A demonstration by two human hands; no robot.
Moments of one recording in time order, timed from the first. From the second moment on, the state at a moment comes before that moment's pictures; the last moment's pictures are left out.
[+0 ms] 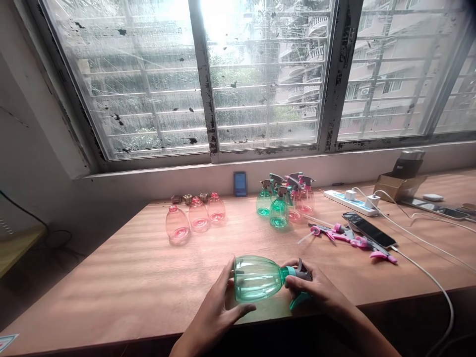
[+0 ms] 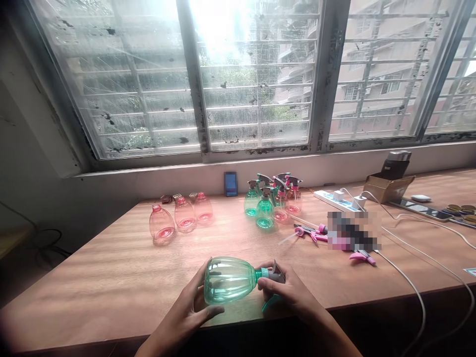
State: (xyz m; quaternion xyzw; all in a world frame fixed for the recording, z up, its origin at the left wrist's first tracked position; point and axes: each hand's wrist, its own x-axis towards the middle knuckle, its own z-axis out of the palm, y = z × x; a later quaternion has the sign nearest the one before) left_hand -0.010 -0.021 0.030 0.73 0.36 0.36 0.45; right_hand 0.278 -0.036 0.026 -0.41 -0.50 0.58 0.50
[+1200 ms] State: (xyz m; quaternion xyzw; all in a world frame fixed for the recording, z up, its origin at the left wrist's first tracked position) left_hand -0.010 -0.024 0.031 0.72 0.36 0.37 0.47; right_hand 0.279 -0.037 0.026 -0.39 -0.50 0.59 0.50
